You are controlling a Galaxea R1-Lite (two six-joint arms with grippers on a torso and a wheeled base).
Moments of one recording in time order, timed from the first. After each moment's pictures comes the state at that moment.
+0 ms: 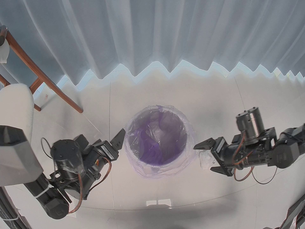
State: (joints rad) left arm -0.60 1.95 -0.33 -1.54 0.37 -0.59; right arm 0.55 1.73 -0.80 -0.17 0.12 1.17
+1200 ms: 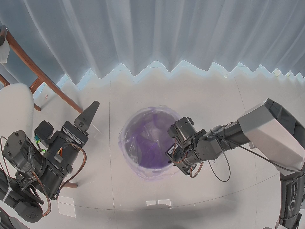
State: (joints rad) left arm -0.60 1.61 -0.25 -1.55 0.31 -0.77; right arm 0.67 2.31 -1.44 0.13 -0.06 1.33
